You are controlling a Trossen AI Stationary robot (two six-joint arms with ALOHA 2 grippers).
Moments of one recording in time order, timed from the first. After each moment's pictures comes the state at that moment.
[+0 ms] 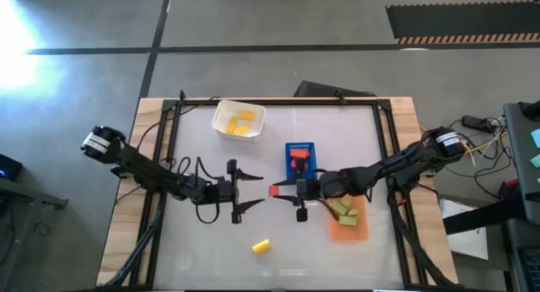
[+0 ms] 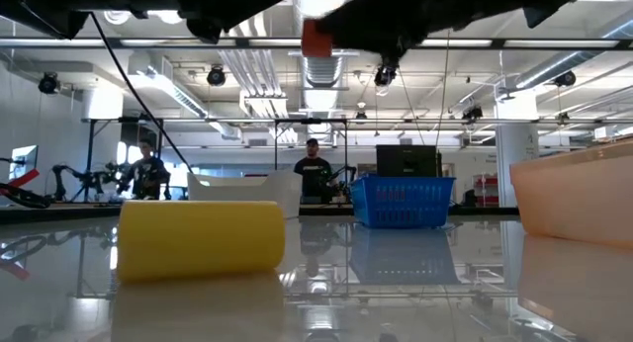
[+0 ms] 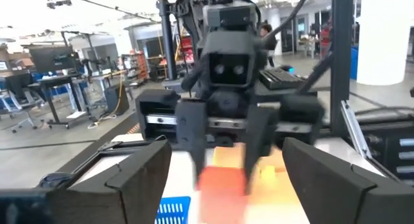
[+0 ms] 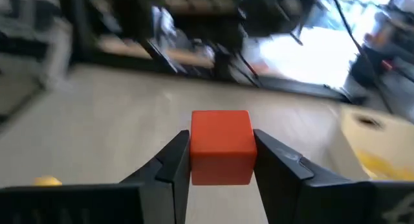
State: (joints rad) left arm -0.39 1.41 0.55 1.01 -0.48 0.16; right arm 0.26 1.57 0.81 0.56 0.26 -0.10
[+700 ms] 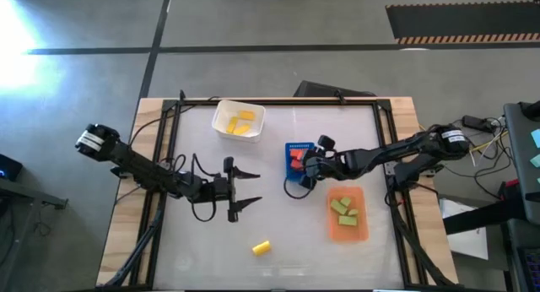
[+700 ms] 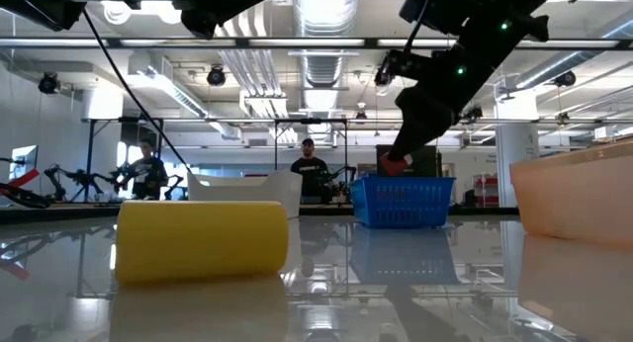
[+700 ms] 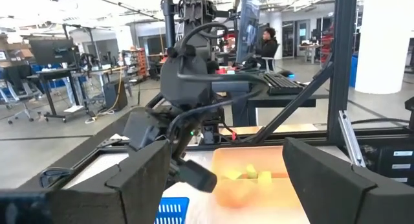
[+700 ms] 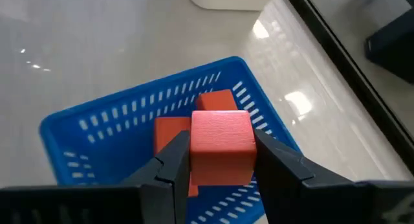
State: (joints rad) left arm -0.39 1.34 0.55 0.93 -0.49 0.11; right arm 0.07 1.52 0.85 -0.25 0.55 0.23
